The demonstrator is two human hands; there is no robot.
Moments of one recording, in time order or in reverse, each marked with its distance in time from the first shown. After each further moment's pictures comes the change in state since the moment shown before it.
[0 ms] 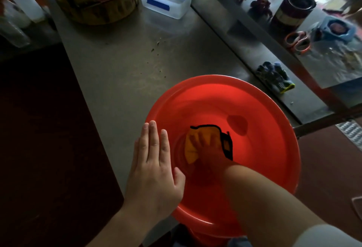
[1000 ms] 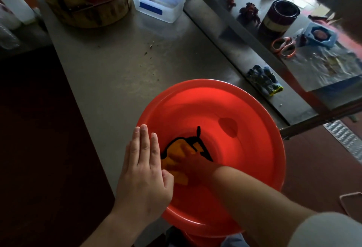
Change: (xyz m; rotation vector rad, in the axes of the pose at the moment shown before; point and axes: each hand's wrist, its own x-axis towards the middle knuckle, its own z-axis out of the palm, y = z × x) left_hand -0.001 -0.001 0.000 0.006 -0.004 0.006; right_hand -0.041 -0.032 -0.033 -0.513 -0.060 -0.432
